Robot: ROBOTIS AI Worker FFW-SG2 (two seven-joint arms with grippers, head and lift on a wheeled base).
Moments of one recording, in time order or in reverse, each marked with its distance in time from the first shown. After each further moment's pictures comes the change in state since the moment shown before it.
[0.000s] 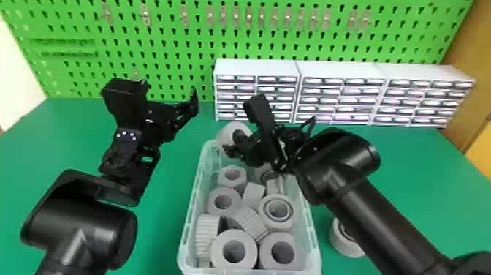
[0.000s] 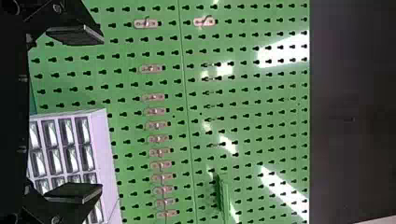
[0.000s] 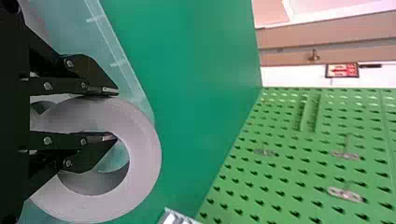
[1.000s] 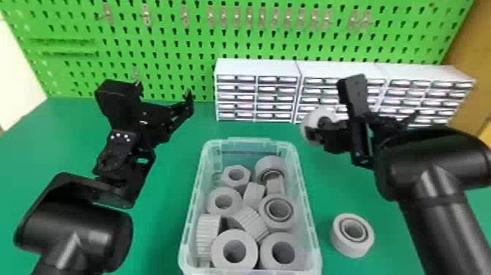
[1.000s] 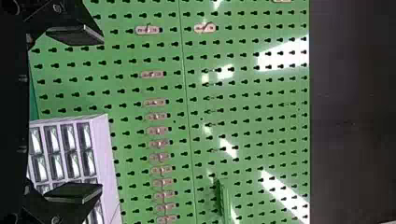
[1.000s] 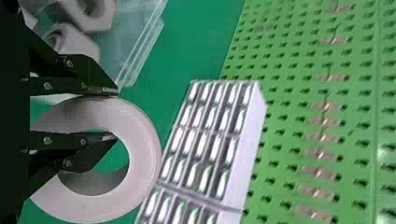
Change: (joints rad) left arm 0.017 0.000 0.022 -0.014 -0.001 0.000 -0.005; right arm 0.218 -0.039 -0.435 -0.449 0.229 0.382 0.000
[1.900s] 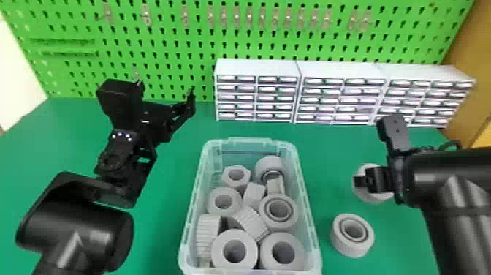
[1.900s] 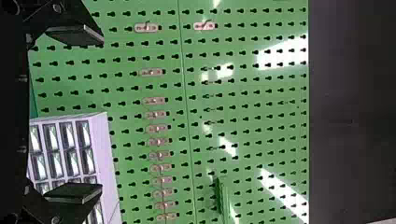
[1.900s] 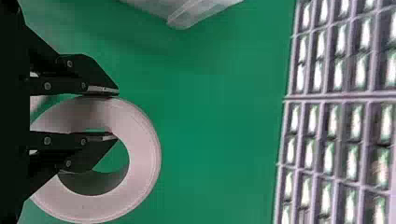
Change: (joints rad) left arm -0.004 0.000 -0.007 0.000 0.000 0.001 -0.001; right arm 0.053 0.009 -0.136 -0.041 0.184 0.461 0.000
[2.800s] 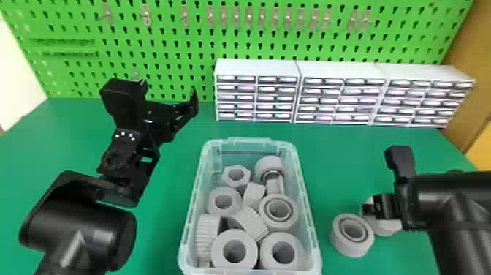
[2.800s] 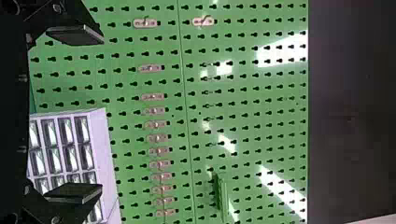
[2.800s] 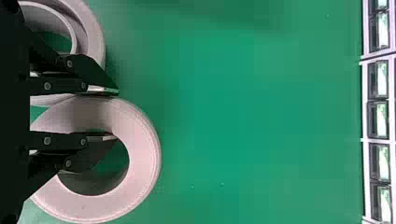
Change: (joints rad) left arm -0.005 -0.001 -0.012 0.002 0.002 0.000 0.000; right arm 0.033 0.008 -0.084 0.135 -0.008 -0.009 0.000
